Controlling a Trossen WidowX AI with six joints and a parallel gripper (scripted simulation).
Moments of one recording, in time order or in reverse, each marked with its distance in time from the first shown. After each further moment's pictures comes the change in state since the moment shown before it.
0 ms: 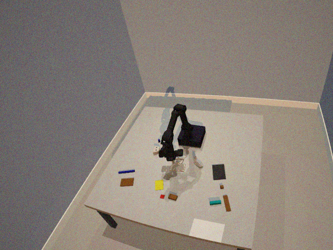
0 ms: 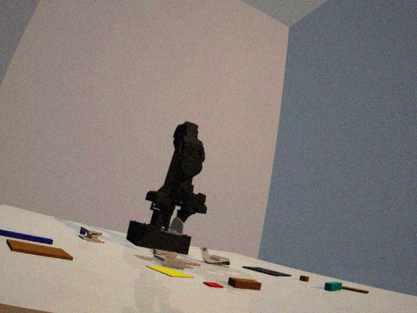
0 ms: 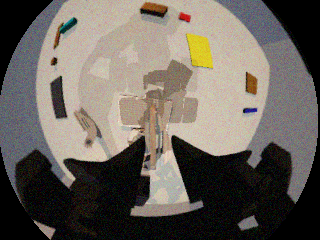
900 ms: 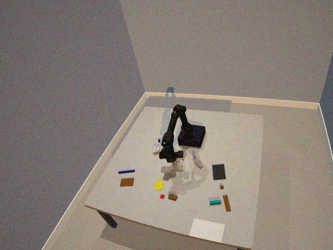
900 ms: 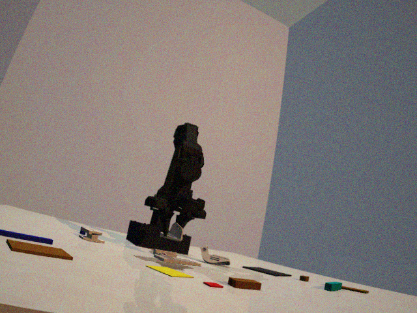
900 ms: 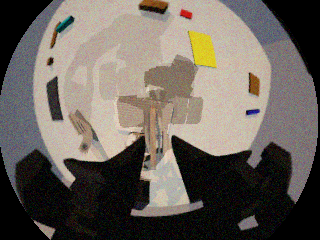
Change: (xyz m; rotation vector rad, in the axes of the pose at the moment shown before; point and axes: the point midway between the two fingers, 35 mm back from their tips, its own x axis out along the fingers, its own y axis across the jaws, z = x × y) arm 0.016 -0.001 0.002 -0.001 -0.009 -0.004
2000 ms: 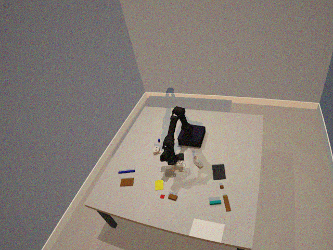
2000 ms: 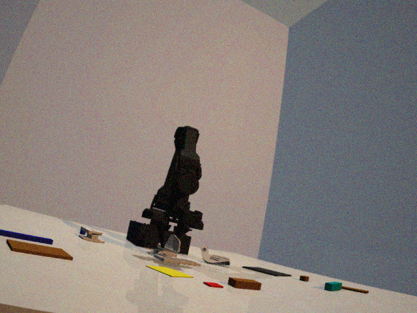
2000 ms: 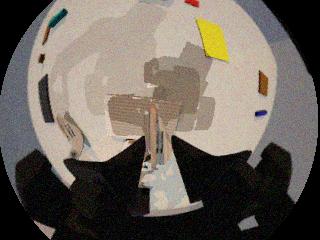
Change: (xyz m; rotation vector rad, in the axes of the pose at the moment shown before) arm 0.035 0.002 -0.003 0.000 0.010 0.005
